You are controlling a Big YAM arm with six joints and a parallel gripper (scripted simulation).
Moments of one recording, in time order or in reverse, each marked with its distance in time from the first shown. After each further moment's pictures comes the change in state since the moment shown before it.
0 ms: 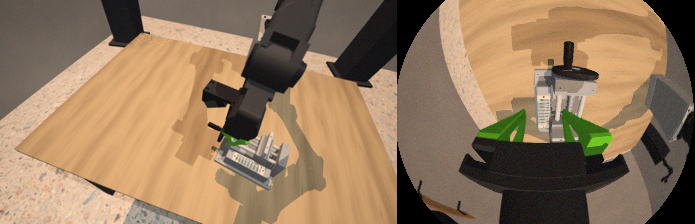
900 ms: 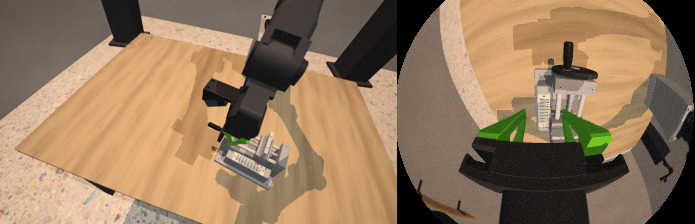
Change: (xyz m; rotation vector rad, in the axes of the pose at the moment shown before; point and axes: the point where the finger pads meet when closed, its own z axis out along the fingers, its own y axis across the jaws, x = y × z) arm 0.000 0.000 -0.004 -0.002 0.000 0.000
